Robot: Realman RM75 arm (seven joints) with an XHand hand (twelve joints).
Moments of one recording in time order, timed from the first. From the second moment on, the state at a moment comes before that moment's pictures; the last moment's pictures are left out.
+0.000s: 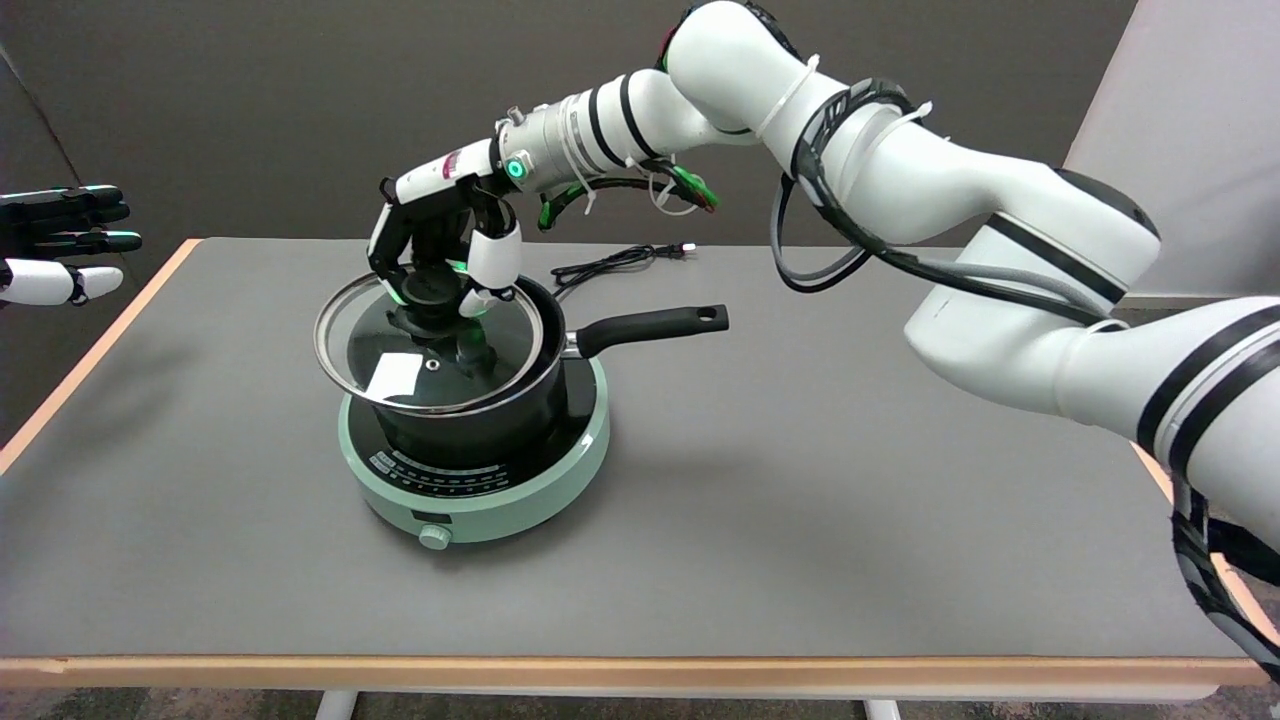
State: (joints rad) arm 1.42 -1.46 -2.58 0.52 1.76 -0.78 -0.53
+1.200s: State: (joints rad) arm 1.42 -1.40 -2.58 0.61 1.65 -0.82 -0.49
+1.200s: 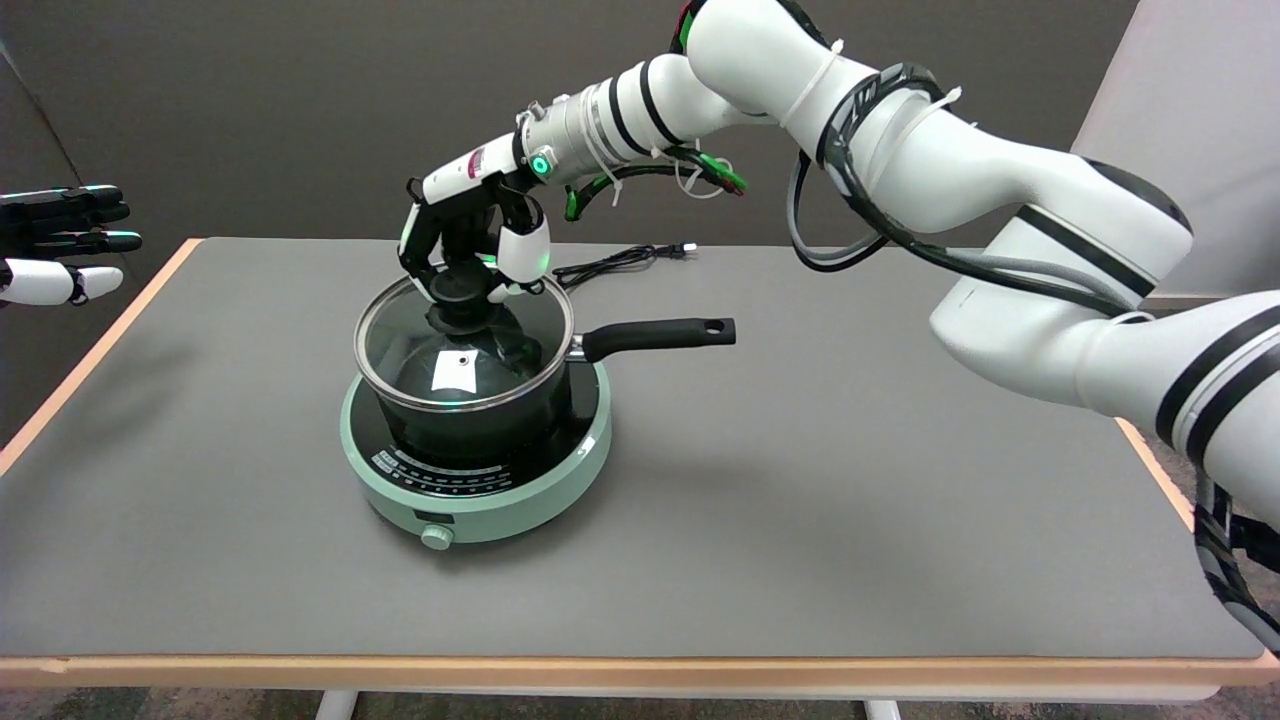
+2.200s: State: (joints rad) arm 1.42 -1.39 -2.57 0.62 1.65 -0.85 -0.49
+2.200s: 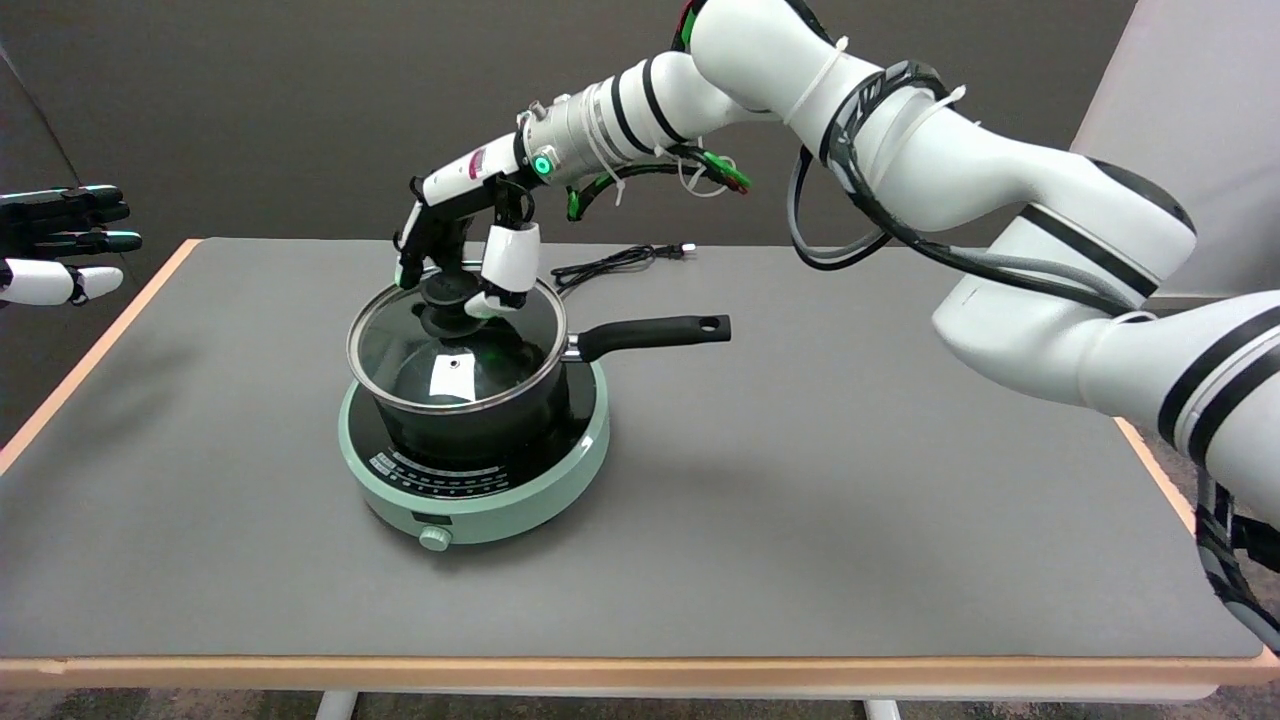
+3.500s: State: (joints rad) arm 1.39 -1.32 -2.50 0.83 1.58 -0.82 -0.47
